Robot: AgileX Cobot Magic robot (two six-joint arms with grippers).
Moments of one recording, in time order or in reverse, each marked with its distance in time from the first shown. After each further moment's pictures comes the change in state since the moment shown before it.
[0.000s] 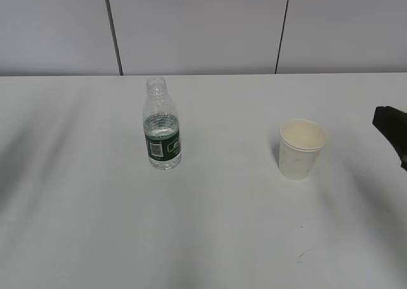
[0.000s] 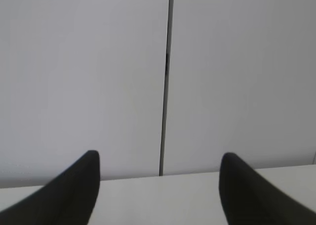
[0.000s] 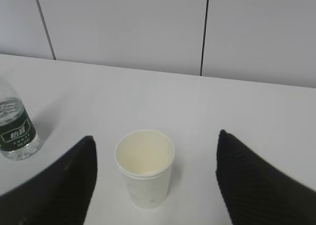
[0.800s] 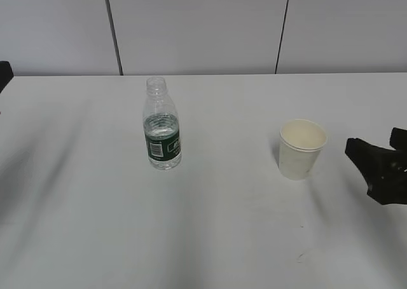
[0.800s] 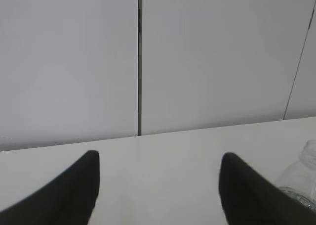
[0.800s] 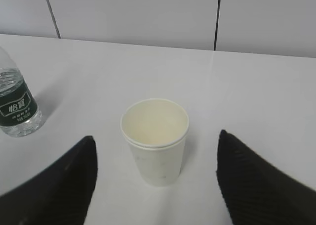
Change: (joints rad) left arm 0.000 0.001 0.185 0.085 -0.131 -0.025; right arm 0.000 0.262 0.111 0.007 -0.334 0.000
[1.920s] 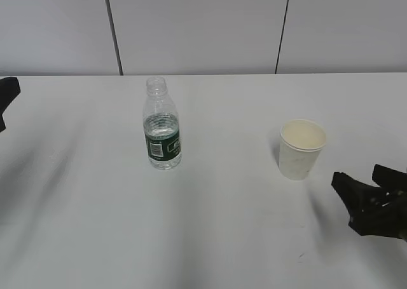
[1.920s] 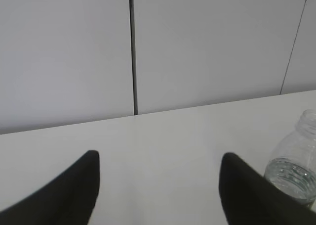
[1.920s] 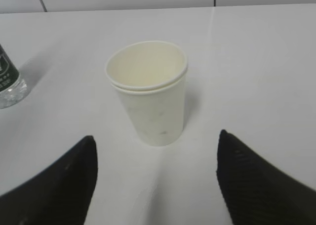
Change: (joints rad) left arm 0.000 0.000 0.007 0.060 0.057 -0.019; right arm 0.000 0.469 0.118 0.059 -0.549 0.000
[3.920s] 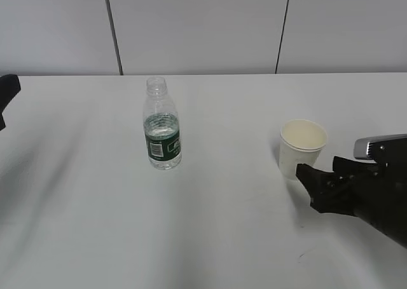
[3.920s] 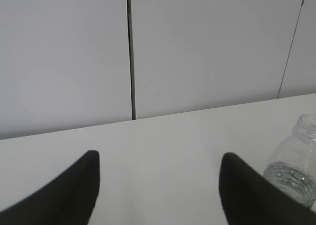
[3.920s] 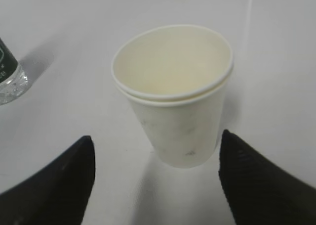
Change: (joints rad) left arm 0.000 0.000 0.000 0.004 -0.016 0.000; right arm 0.000 0.252 -0.209 -0.104 -0.004 0.042
